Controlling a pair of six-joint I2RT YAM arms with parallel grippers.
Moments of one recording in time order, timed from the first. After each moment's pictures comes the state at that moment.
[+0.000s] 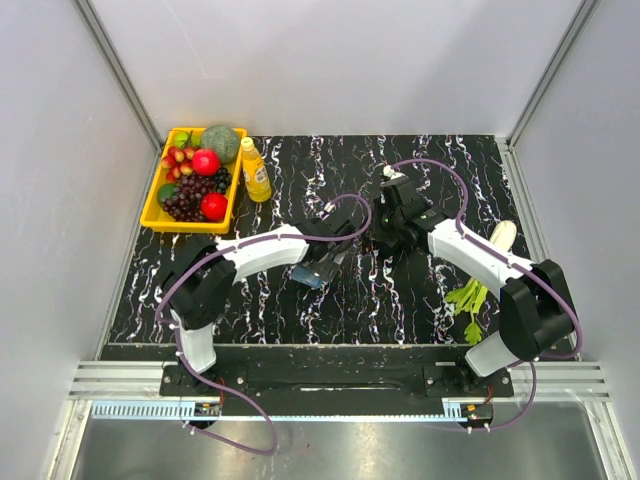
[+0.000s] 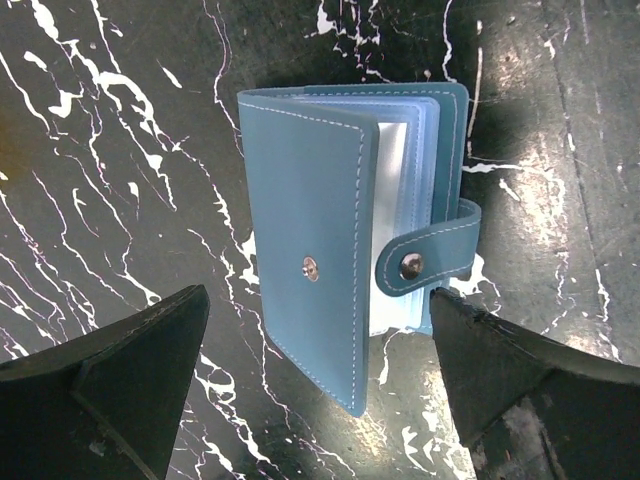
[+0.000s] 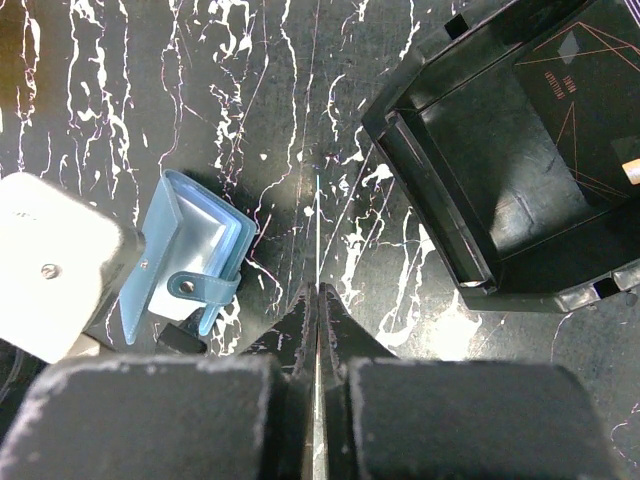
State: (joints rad) left arm -0.85 1.84 1.29 -0.72 -0.37 -0.31; right arm 0.52 1.52 1.09 -0.35 0.01 0.53
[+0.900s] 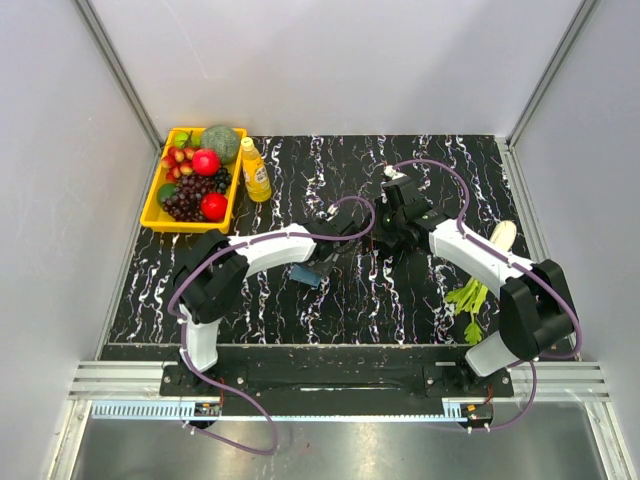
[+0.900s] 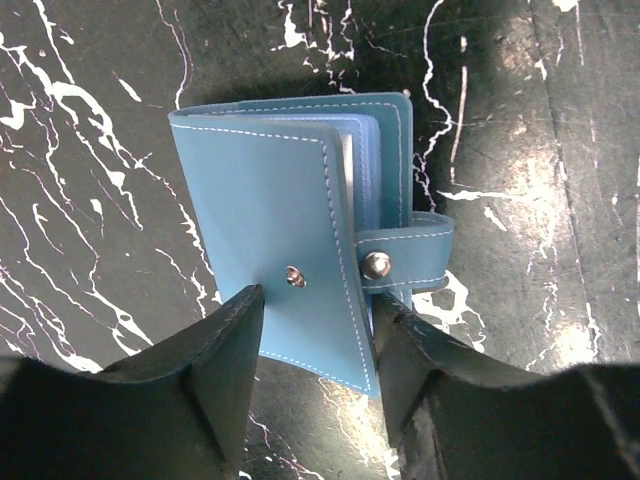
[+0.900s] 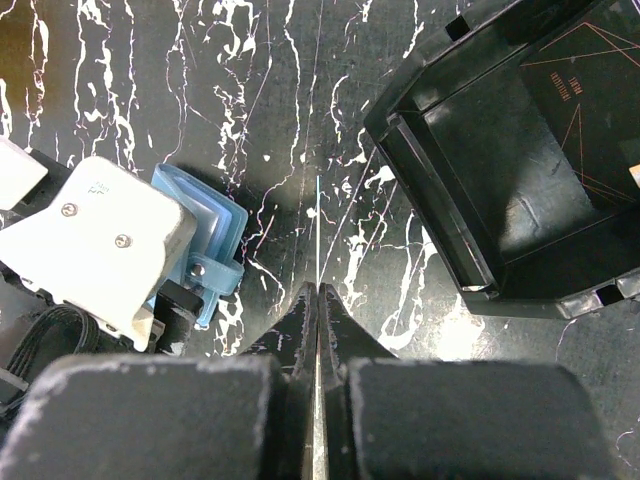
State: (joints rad) left arm -0.85 1.92 1.33 -0.71 -0.37 -0.34; right arm 0.51 1.52 1.08 -0.33 -0.01 0.53
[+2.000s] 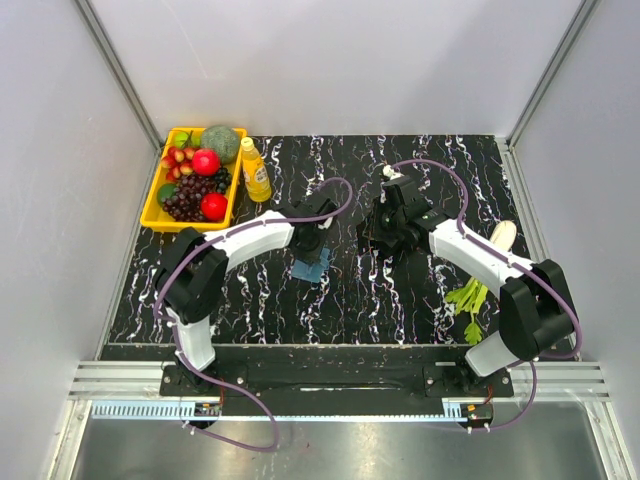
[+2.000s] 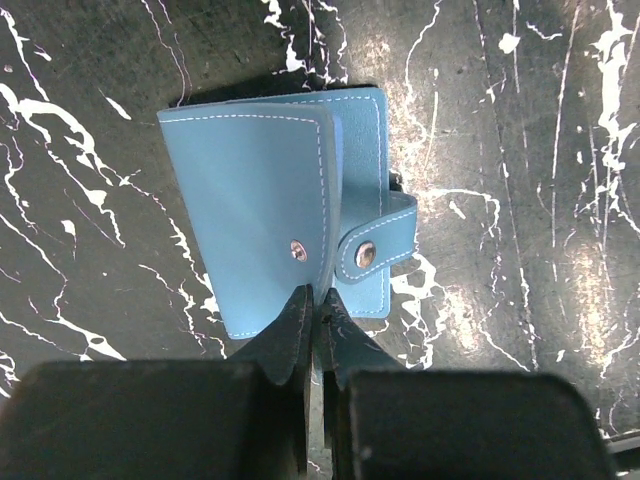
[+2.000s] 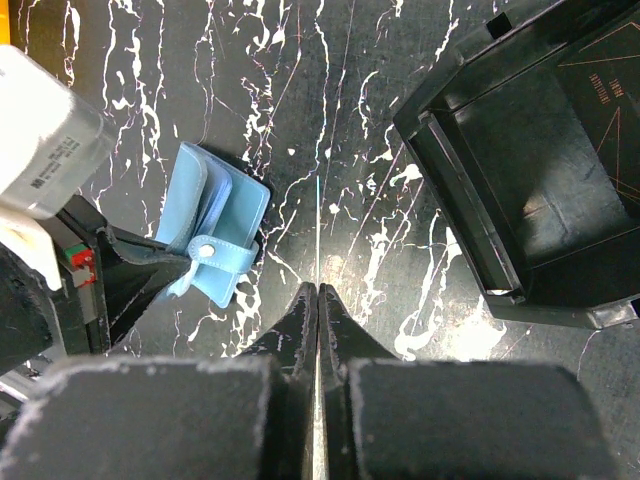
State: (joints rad) left arm -0.71 1.85 1.31 -0.68 -0.08 -0.32; right arm 0.51 1.52 1.08 -0.32 -0.07 0.53
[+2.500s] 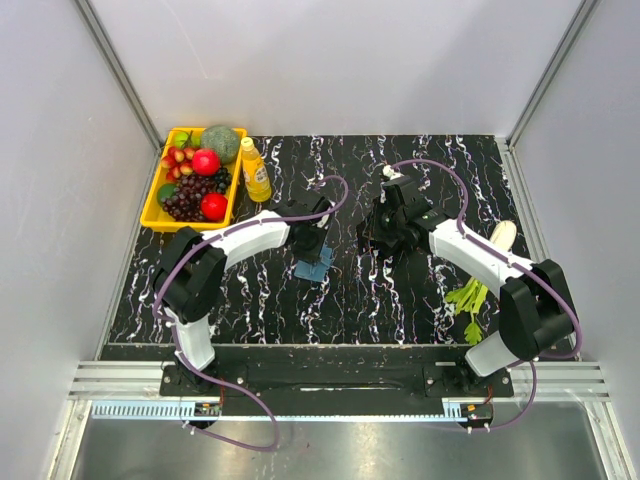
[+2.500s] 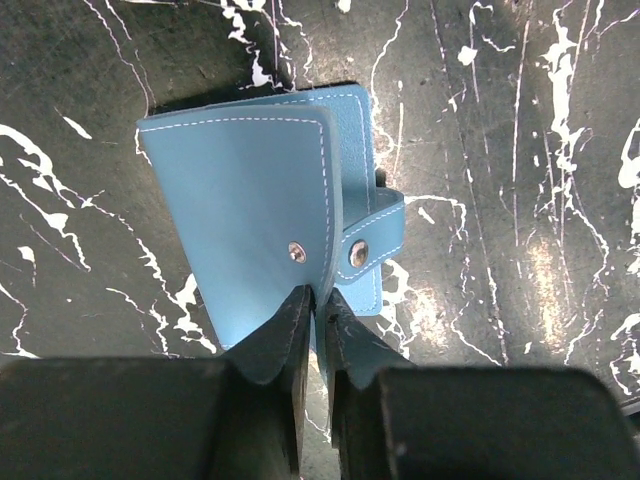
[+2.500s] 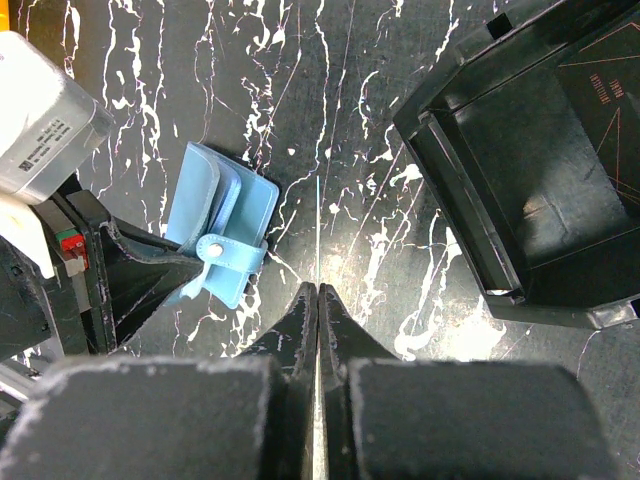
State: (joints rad) left arm -0.68 1.84 1.28 -0.61 0.03 -0.32; right arm 0.51 1.53 1.08 -0.32 -0.07 0.53
